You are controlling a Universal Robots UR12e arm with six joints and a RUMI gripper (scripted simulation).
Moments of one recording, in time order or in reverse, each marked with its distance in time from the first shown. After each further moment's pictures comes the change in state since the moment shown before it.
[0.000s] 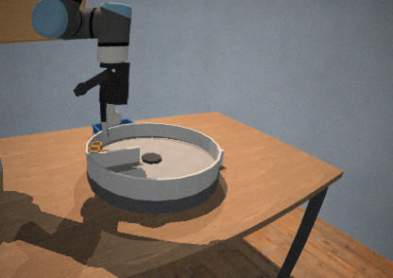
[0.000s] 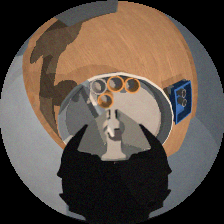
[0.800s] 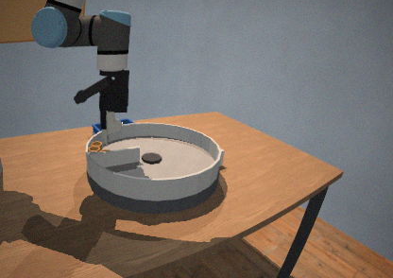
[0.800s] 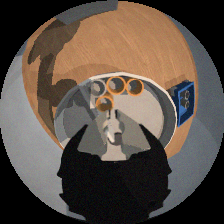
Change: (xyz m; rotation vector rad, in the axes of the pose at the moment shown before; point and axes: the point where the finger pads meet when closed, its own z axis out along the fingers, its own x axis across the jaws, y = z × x) arm 0.000 0.000 0.022 0.000 0.000 0.000
